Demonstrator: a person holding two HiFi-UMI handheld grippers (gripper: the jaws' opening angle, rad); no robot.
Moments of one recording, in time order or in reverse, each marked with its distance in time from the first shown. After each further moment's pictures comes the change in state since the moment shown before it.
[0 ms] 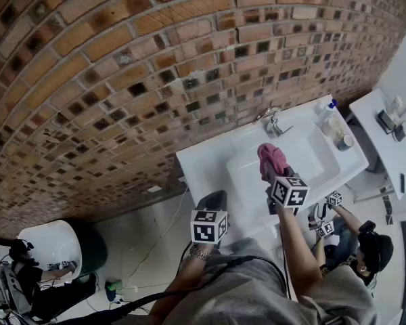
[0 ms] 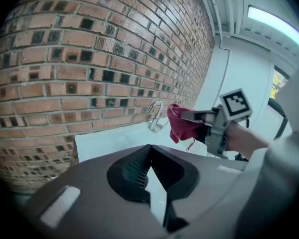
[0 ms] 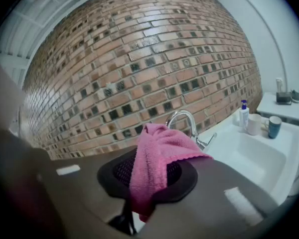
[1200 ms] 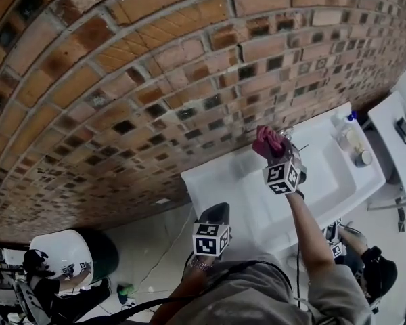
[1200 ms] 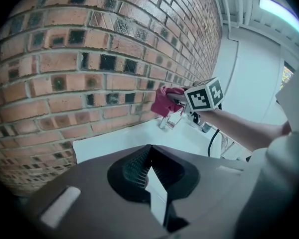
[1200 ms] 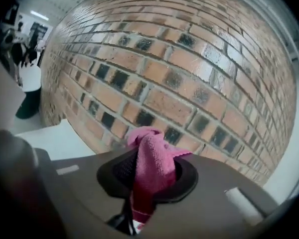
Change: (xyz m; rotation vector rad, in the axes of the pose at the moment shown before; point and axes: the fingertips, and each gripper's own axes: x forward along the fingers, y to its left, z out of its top) left arm 0.081 0.037 0.027 0.005 0.078 0.024; right arm 0.157 -0.049 0.094 -0.895 -0.036 -0.156
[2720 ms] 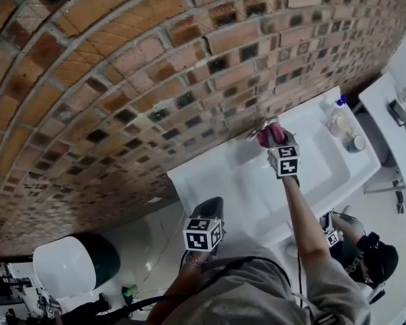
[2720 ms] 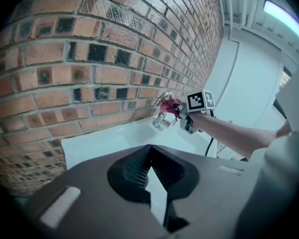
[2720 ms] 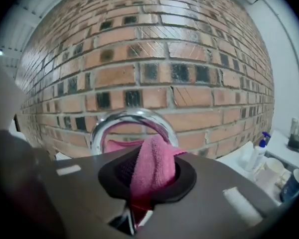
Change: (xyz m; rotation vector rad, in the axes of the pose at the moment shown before) left arm 0.027 -0.016 0.004 -0.015 0.041 -0.054; right arm 0.028 -0.038 -0.096 0.561 0.030 0.027
